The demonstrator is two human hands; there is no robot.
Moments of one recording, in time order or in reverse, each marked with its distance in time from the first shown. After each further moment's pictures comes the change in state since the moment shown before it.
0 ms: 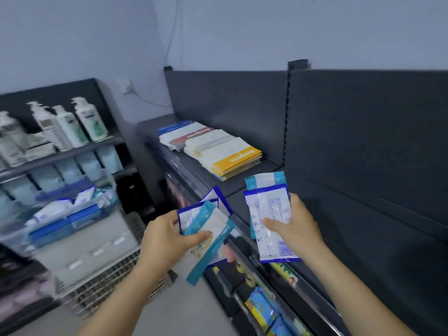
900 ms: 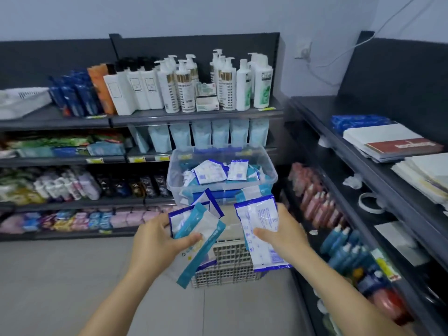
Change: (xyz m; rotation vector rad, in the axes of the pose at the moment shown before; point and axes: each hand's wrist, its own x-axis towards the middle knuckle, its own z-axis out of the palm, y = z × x) left_hand 0.090 -0.363 -0.308 0.006 0.408 -0.447; right_hand 0.058 -0.218 0.502 -0.152 -0.614 -0.261
